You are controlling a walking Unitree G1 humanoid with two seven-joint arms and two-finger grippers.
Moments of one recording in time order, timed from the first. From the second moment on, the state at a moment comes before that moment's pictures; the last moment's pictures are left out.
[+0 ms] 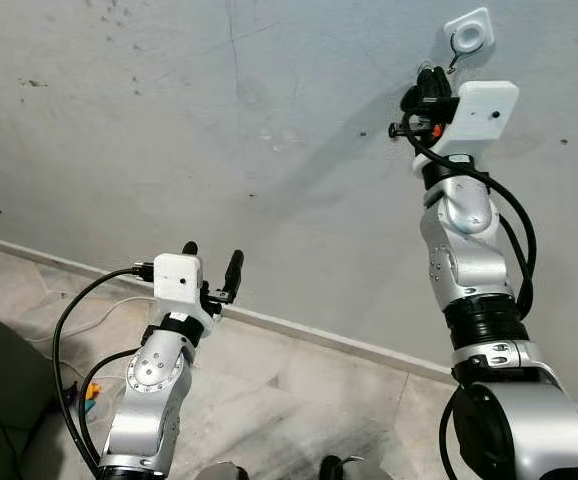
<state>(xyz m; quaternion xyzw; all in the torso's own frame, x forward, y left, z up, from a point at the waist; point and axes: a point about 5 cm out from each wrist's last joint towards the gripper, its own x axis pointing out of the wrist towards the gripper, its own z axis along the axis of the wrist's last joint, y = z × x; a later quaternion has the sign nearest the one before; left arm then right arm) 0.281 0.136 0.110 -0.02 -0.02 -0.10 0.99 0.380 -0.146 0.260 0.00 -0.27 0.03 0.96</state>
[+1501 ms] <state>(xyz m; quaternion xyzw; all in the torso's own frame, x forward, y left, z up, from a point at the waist) 0.288 0.130 0.119 -0.02 -0.03 -0.12 0.99 0.355 -0.163 0.260 0.02 -0.27 0.03 0.96</state>
